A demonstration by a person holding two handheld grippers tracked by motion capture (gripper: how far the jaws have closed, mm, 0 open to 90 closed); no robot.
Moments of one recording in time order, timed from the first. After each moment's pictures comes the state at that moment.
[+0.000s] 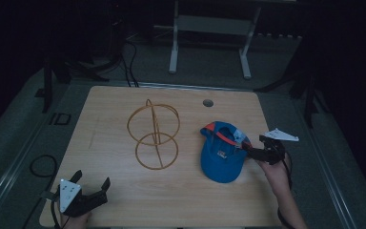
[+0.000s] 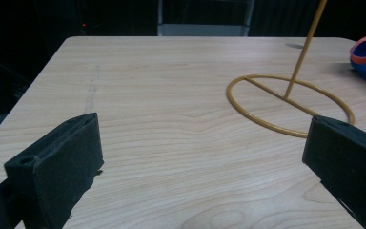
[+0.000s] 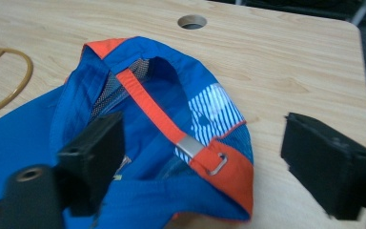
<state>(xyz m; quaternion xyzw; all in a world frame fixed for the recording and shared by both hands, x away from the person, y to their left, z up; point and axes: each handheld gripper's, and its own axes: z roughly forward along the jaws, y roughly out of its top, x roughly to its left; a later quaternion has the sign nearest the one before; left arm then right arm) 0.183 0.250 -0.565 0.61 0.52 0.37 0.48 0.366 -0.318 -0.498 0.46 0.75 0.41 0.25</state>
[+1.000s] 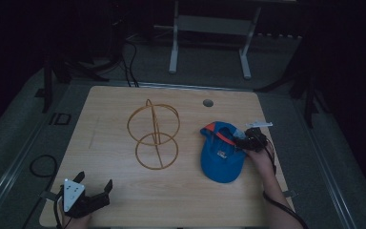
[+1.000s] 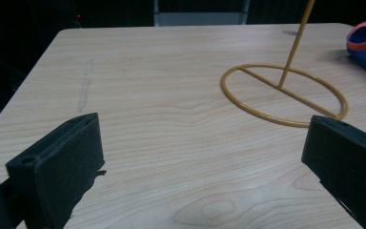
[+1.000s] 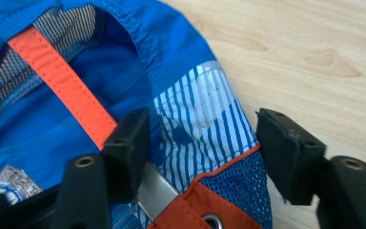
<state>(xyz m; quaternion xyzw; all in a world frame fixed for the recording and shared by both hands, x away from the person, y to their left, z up) 0.181 0.245 -0.560 0.62 0.52 0.36 0.46 0.437 -0.298 -0.544 0.48 0.79 0.33 0.22</state>
